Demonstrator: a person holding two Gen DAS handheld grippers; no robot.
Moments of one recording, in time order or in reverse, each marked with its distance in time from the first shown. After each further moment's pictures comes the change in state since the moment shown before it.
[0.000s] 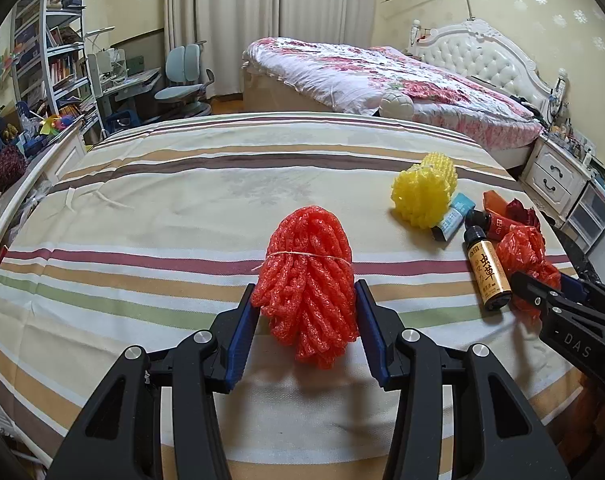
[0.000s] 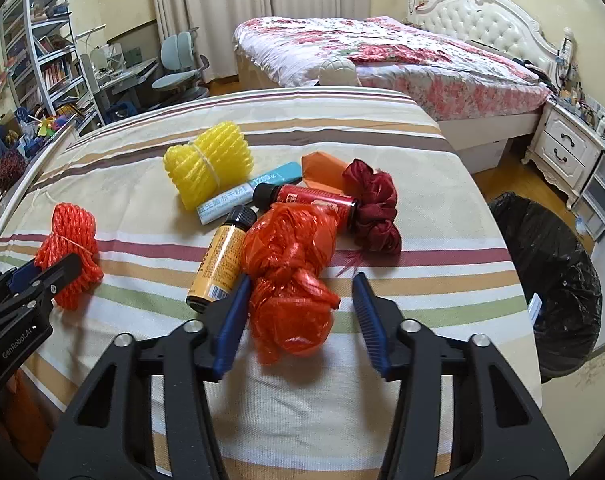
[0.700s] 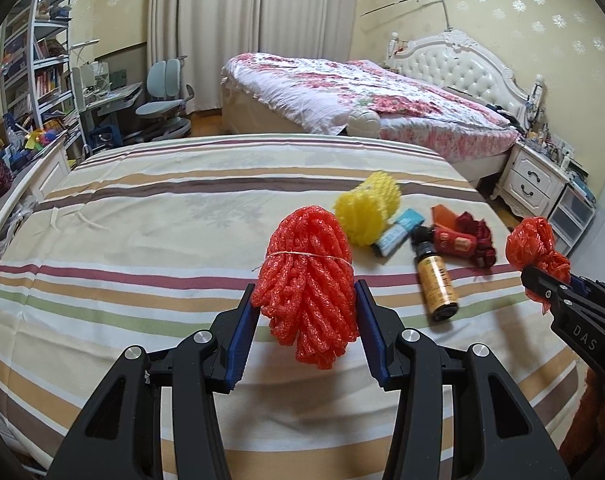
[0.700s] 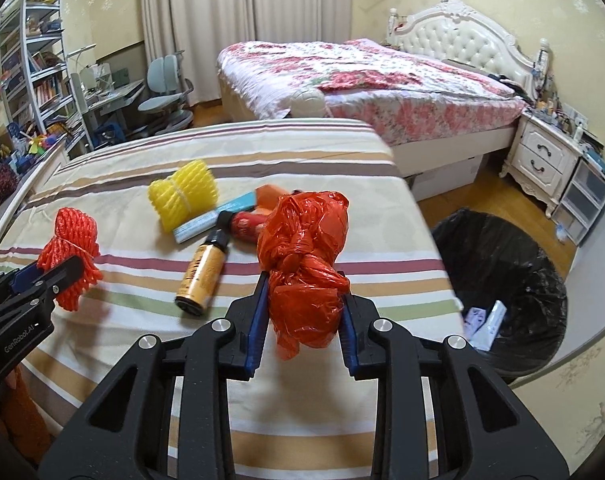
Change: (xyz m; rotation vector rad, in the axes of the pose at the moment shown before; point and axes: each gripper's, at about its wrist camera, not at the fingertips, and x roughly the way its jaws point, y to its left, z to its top) left arm -0.026 -0.035 0.003 0.029 -0.060 -0.082; right arm -0.053 -0.040 -0.001 0.042 -0.115 -0.090
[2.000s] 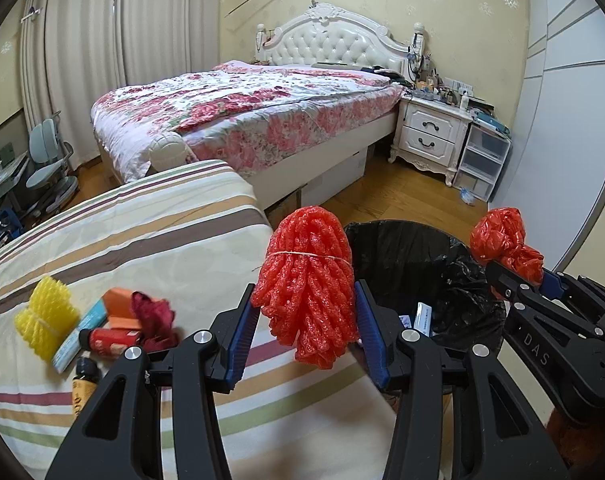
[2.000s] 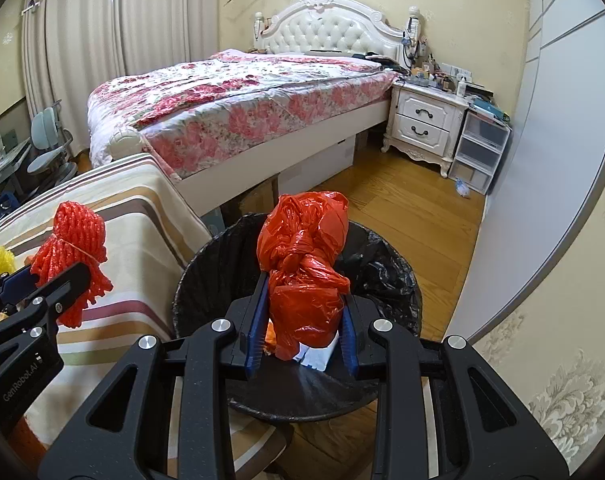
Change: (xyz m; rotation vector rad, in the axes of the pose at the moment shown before) left arm 0.063 -0.243 0.031 0.304 0.009 -0.274; right arm 0.015 -0.199 -0.006 0.249 -0.028 -0.329
